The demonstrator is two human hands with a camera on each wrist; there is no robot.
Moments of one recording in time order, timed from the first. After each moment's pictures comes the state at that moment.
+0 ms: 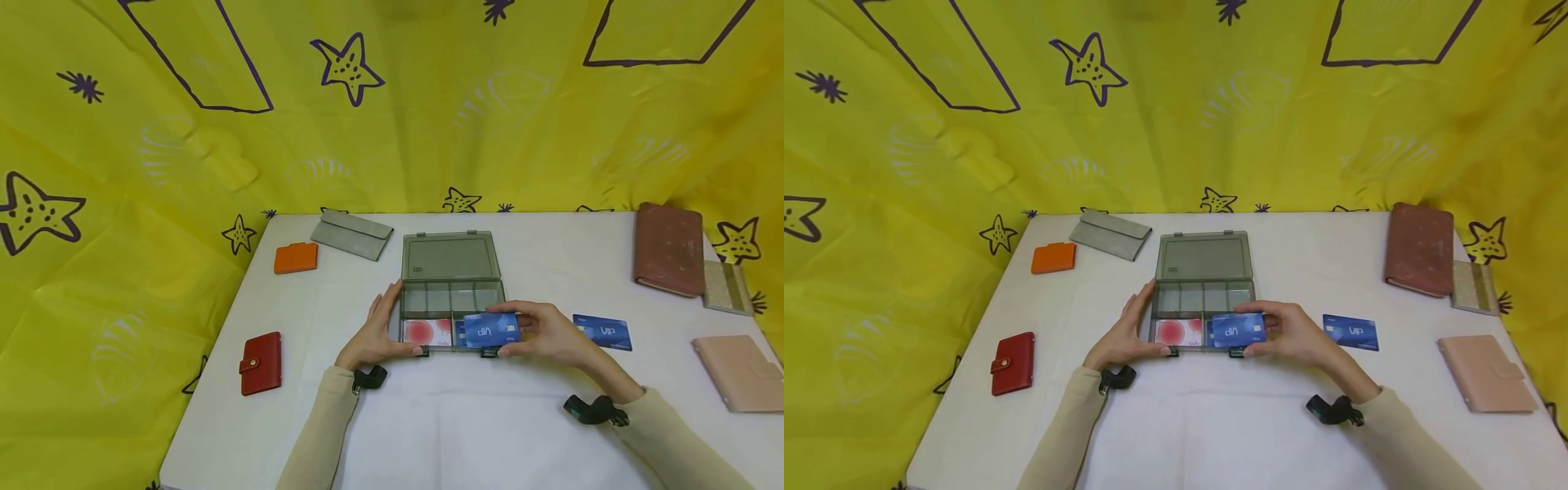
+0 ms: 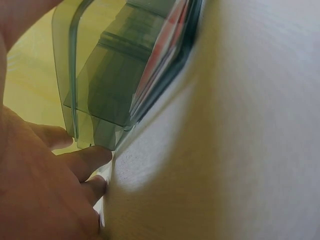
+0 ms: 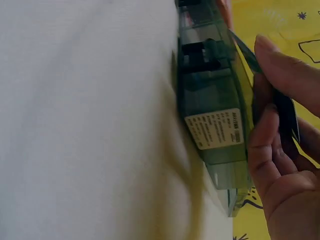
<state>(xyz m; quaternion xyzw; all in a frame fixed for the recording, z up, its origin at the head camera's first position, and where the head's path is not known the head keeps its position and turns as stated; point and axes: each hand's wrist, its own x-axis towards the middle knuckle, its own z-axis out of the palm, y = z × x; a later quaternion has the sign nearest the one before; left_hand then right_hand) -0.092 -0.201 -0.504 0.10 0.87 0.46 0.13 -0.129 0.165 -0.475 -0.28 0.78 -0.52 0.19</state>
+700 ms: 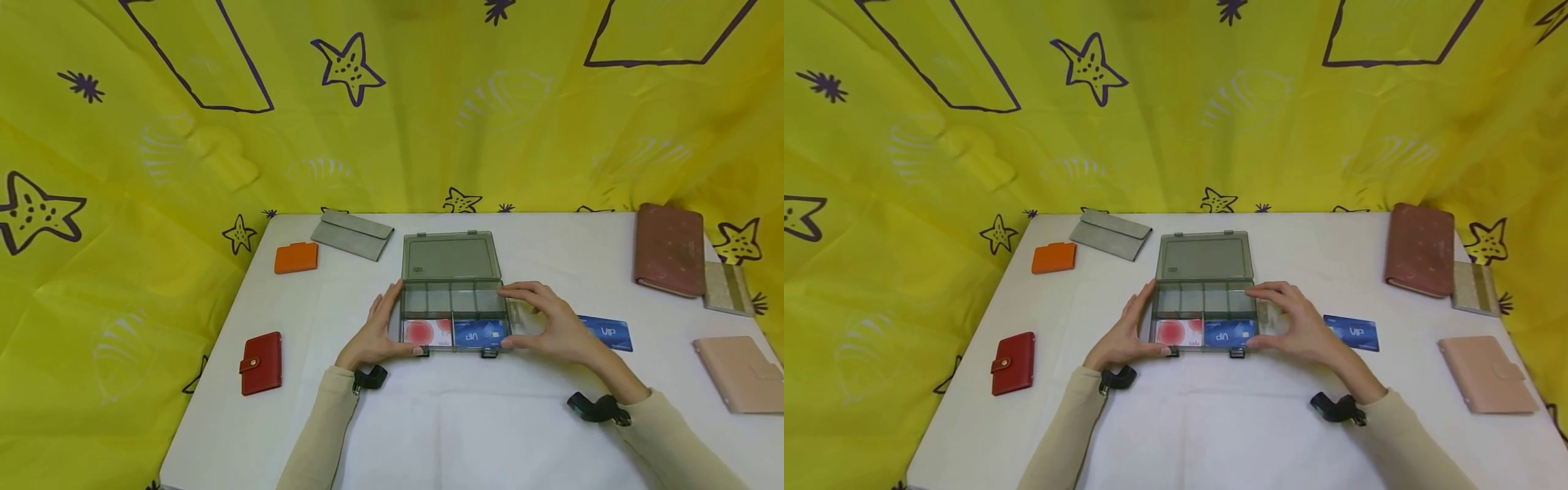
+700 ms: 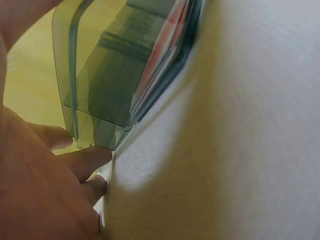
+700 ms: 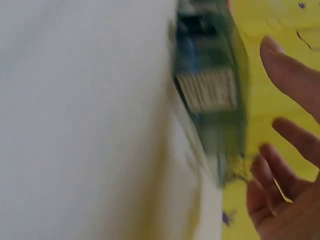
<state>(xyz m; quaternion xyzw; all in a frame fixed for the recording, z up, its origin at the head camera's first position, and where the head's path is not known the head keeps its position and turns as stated) -0.091 -0.201 -0.505 0.10 0.87 0.47 0.13 -0.132 0.175 -0.477 -0.32 0.86 -0.40 0.00</state>
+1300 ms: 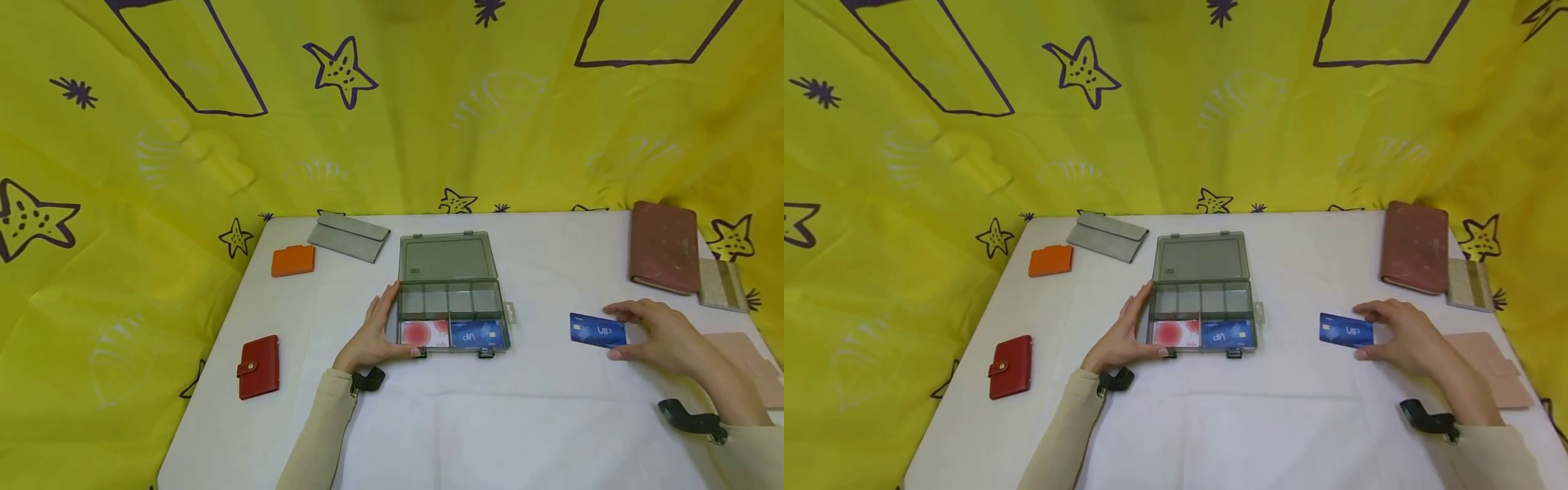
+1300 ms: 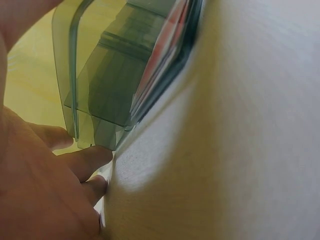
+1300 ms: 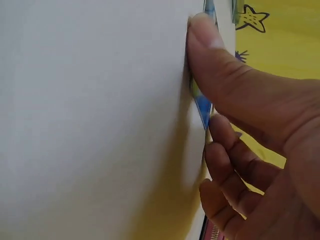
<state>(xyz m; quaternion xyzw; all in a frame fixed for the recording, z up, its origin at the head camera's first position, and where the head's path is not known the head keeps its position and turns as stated) -0.090 -0.199 -0.505 0.10 0.87 0.46 0.13 -0.135 0.322 -0.475 -0.15 0.95 -0.24 0.15</state>
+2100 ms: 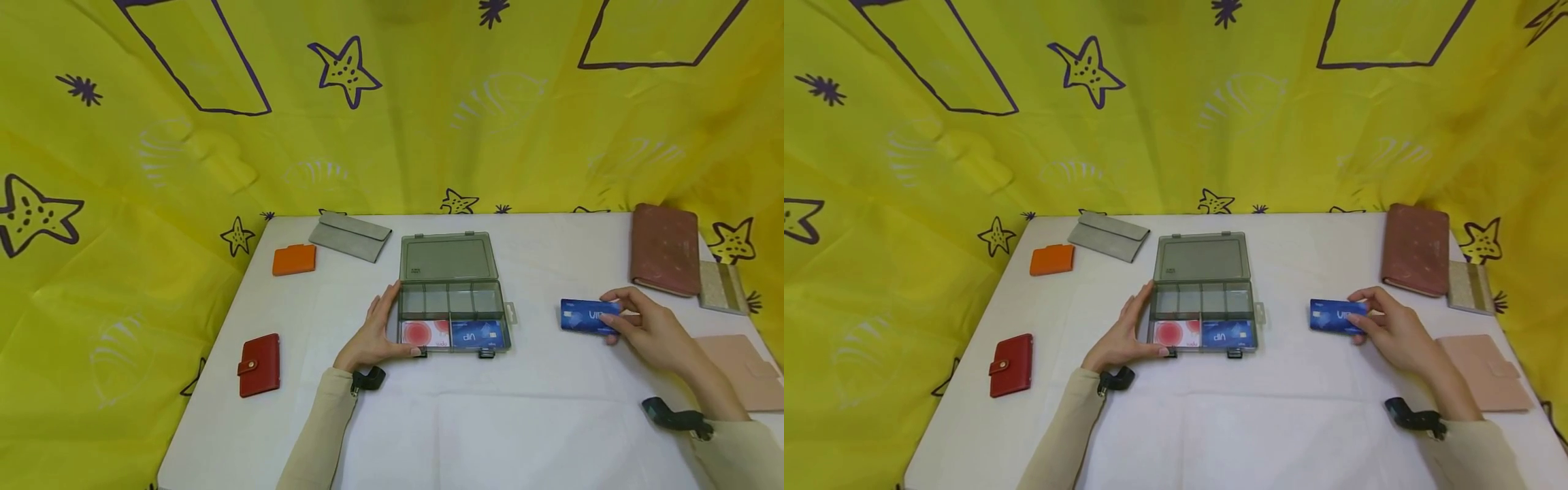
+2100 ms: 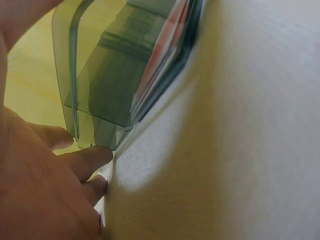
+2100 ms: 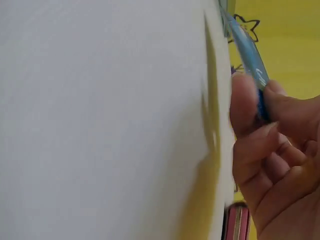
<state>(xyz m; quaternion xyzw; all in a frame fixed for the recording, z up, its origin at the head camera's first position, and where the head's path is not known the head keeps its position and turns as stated) -0.093 -0.201 -0.507 0.12 0.87 0.46 0.12 -0.133 0.306 -0.489 -0.17 0.91 -0.38 0.02</state>
